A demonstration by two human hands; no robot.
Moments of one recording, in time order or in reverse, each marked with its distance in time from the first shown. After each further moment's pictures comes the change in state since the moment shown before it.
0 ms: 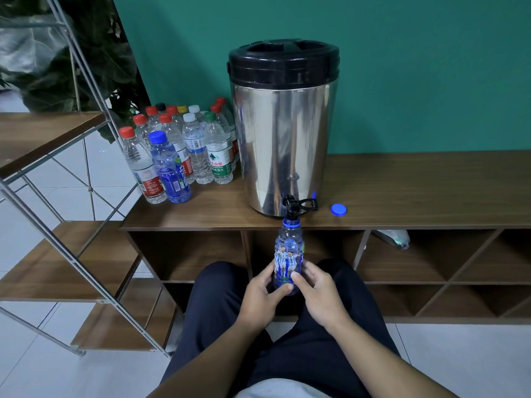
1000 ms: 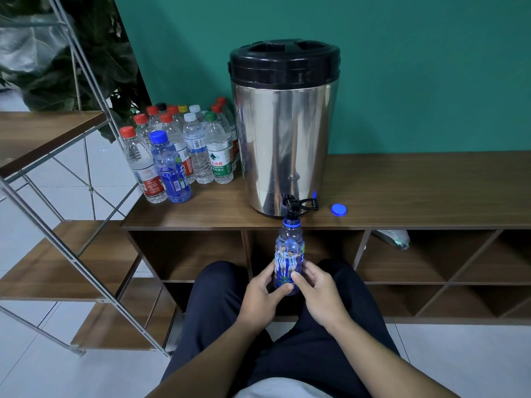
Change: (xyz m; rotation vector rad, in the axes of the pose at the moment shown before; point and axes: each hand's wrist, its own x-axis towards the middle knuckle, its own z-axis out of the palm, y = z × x) left_hand -0.001 0.002 0.001 -0.041 -0.010 0.032; right_hand 0.000 0.000 0.000 -0.008 0.011 -0.003
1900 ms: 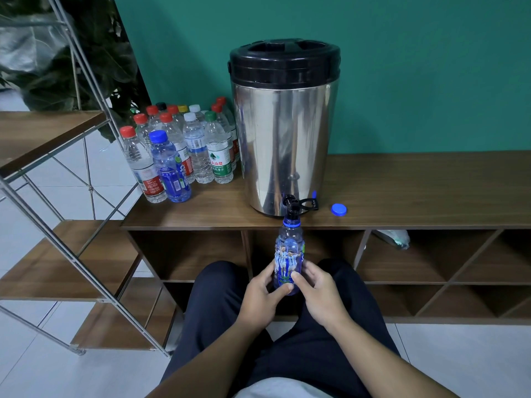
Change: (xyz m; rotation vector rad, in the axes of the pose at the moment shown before) left_hand 0.000 -0.003 -0.001 0.049 -0.006 -0.015; right_hand 0.001 0.002 0.000 0.005 0.005 0.006
